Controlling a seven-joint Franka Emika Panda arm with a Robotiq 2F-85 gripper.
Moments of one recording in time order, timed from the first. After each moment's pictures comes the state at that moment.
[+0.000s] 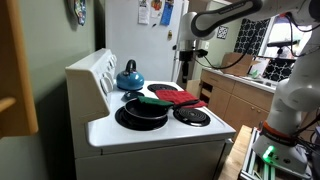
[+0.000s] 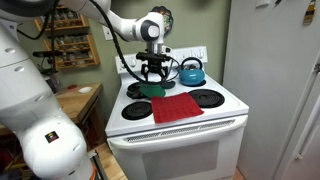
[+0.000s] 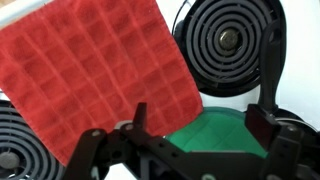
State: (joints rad) arm 0.17 -0.13 0.14 -2.14 0.08 1.92 -0.31
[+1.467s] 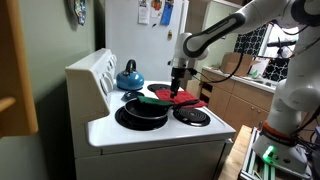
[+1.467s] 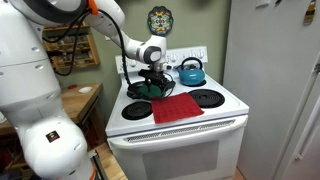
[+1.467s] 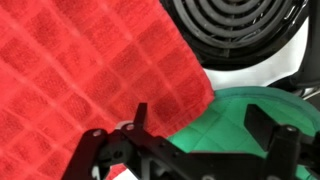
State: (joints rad) arm 0.18 0.02 0.16 -2.24 0.21 2.26 -0.21
